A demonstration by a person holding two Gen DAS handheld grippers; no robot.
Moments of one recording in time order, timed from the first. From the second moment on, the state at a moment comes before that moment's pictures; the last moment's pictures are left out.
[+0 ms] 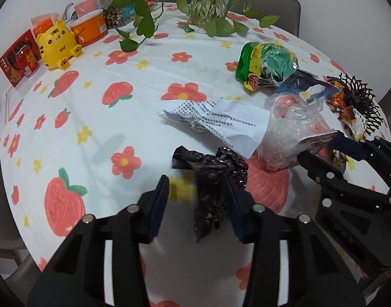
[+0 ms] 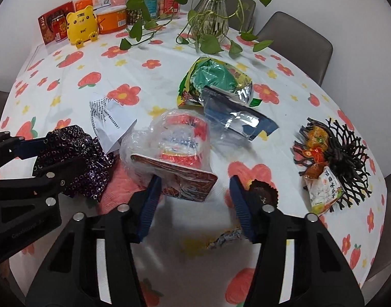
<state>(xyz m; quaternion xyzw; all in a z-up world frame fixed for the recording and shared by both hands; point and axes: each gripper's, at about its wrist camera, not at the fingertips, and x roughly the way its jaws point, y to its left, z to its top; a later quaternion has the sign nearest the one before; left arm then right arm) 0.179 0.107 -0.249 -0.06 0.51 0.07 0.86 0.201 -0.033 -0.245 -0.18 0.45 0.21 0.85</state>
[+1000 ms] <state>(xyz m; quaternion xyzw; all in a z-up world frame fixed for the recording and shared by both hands) 0.112 0.054 -0.159 0.00 0.44 -0.08 0.90 0.095 -0.097 -0.142 -0.06 0.41 0.14 0.90</state>
